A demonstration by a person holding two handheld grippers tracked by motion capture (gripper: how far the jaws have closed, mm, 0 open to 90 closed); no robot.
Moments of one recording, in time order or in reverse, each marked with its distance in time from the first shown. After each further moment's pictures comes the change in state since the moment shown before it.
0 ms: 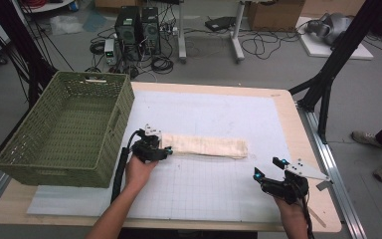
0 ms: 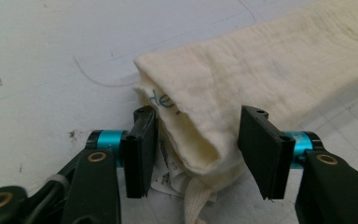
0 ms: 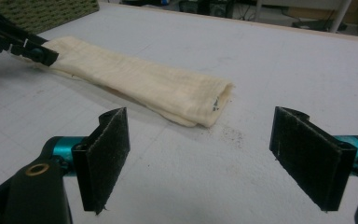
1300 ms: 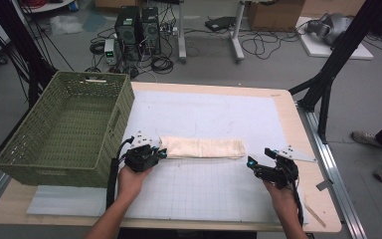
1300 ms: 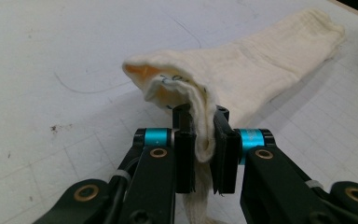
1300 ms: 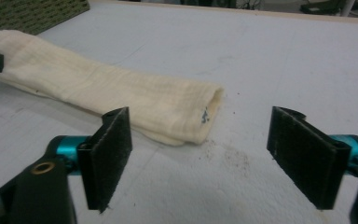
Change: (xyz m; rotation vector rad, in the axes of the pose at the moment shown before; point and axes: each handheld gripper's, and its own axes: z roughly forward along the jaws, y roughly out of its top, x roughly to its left) left arm -0.005 -0.021 -0.034 -0.168 -0.126 0.016; right arm -0.012 0.013 0.043 0.042 0.021 0.054
